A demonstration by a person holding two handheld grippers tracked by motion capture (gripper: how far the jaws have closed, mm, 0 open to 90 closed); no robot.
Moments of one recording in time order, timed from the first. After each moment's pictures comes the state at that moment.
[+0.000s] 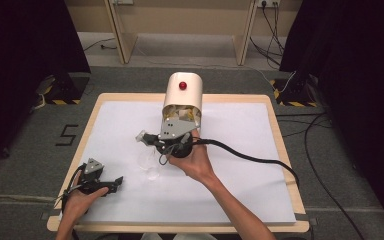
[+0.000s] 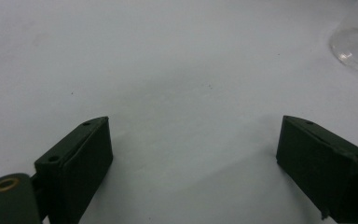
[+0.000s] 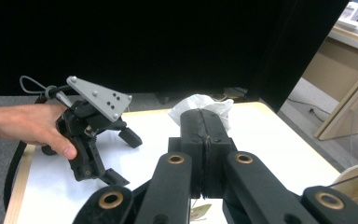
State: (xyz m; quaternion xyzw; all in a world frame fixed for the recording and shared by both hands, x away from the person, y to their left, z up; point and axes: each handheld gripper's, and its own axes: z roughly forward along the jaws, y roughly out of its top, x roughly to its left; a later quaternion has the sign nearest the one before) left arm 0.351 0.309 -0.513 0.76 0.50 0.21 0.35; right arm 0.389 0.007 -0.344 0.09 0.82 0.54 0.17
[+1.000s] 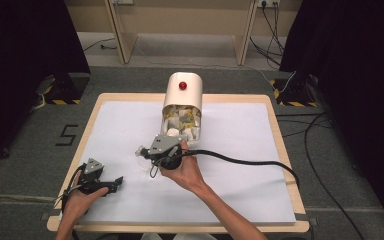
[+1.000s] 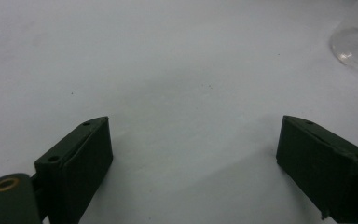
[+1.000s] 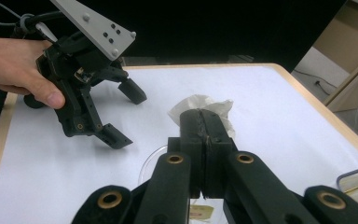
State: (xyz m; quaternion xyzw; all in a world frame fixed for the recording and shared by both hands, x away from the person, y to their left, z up) left arm 0.351 0.309 -0.513 0.76 0.50 0.21 0.35; right arm 0.388 0.030 -0.397 0.09 0.86 0.48 0.17
